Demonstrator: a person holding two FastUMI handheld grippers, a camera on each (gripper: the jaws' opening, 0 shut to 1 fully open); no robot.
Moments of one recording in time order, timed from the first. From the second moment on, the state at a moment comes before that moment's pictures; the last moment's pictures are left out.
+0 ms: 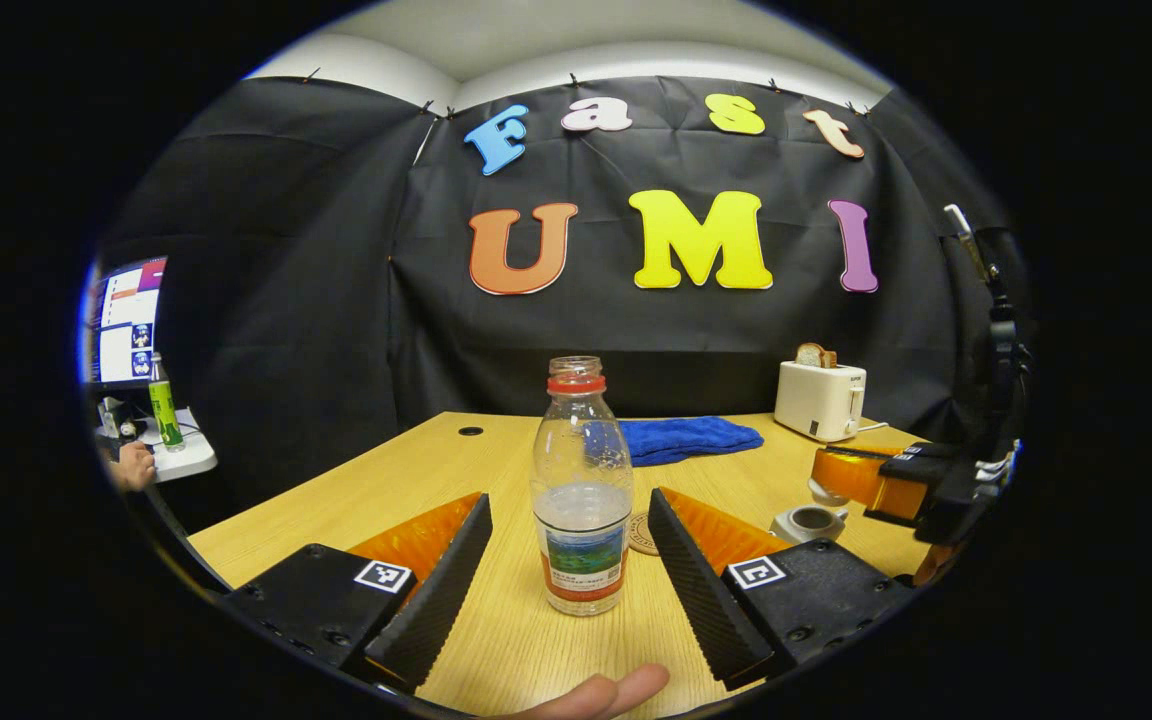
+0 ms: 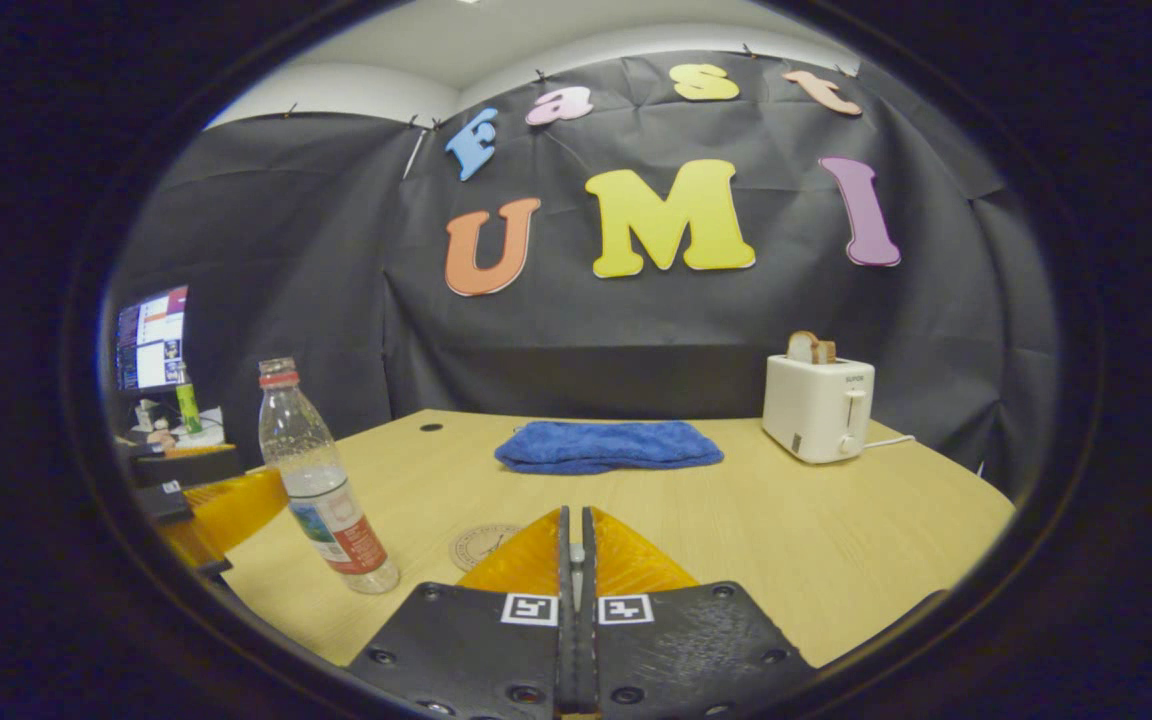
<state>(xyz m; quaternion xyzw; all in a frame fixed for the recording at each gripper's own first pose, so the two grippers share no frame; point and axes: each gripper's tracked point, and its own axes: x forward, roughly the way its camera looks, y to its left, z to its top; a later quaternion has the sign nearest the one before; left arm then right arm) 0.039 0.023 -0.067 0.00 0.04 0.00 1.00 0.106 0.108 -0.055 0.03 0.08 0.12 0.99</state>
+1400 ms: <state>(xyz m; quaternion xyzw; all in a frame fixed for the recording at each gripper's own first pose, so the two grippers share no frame) 0.065 -0.015 -0.068 0.18 0.05 -0.04 0.98 0.070 0.008 -0.056 0.04 0.06 0.05 1.00</state>
